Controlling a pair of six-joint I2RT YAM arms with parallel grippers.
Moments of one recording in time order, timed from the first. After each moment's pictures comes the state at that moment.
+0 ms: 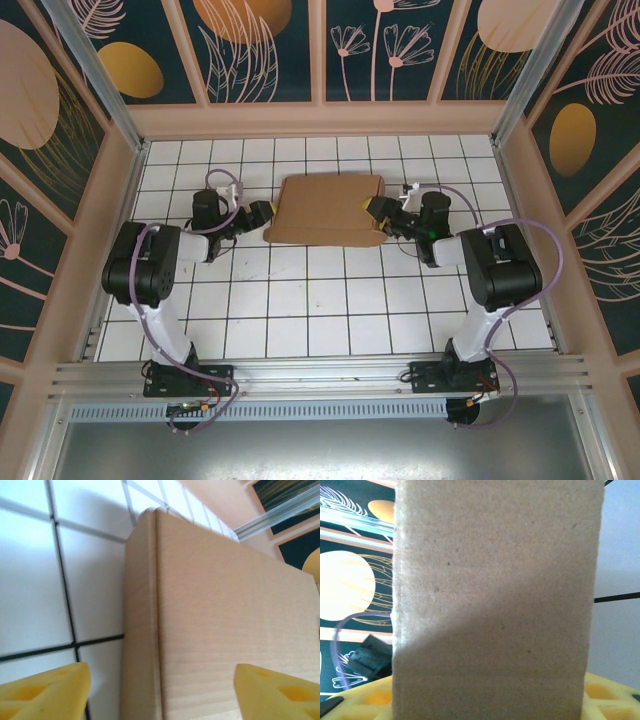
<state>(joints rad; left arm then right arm) -0.15 1.82 0.74 0.64 0.65 -0.63 0.18 1.76 0.66 0.79 -0.77 1.01</state>
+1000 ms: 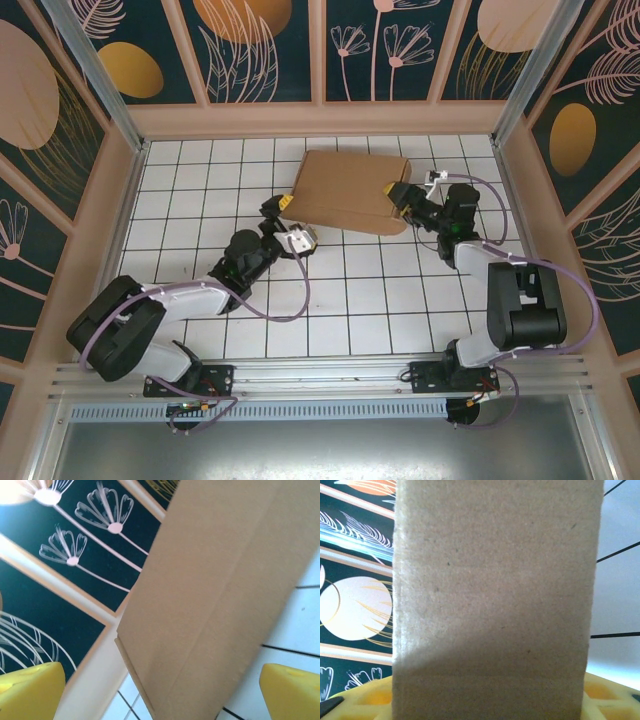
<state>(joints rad) -0.70 1.45 0.50 0.89 -0.04 0.83 0.07 1.49 0.65 0.62 -0.76 0.99</state>
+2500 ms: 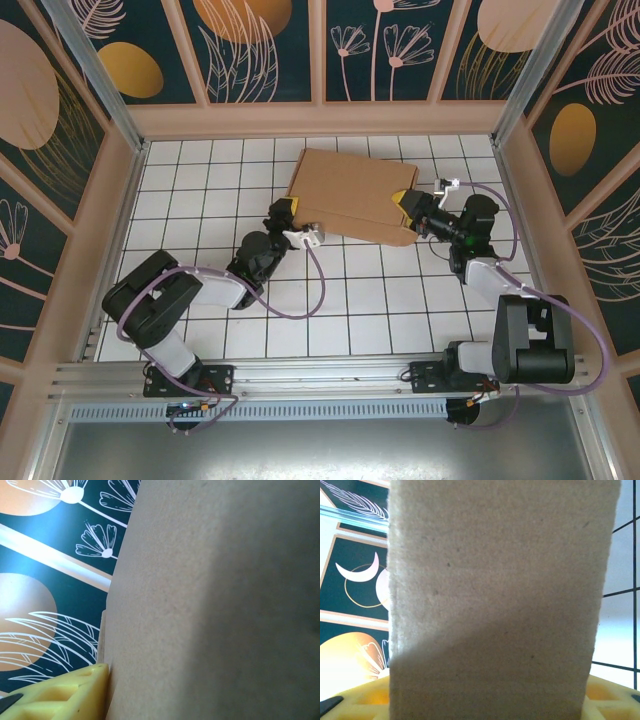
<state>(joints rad) -0.71 1.65 0.53 1.13 -0.22 1.05 0.01 1.30 0.55 0.63 -0.97 1.17</state>
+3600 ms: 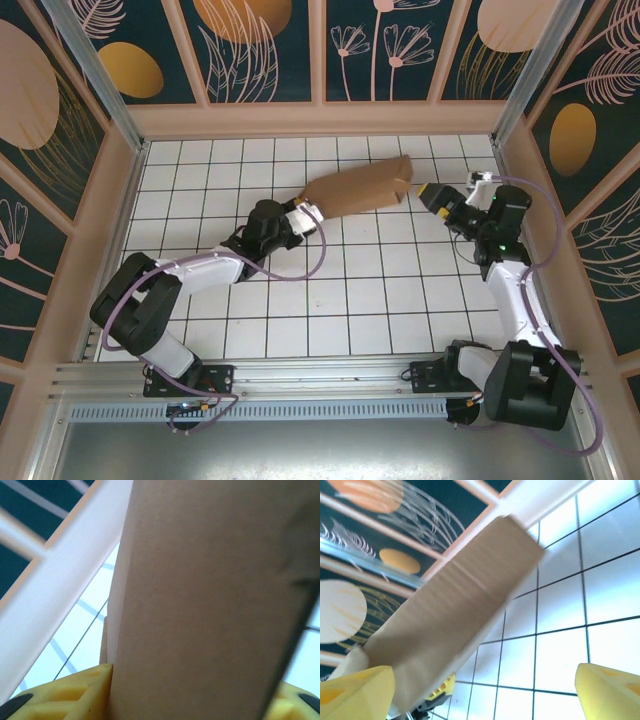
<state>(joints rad) -0.61 1.59 0.79 0.40 -0.04 0.57 -0.17 1.10 0.71 0.03 -0.82 0.72</state>
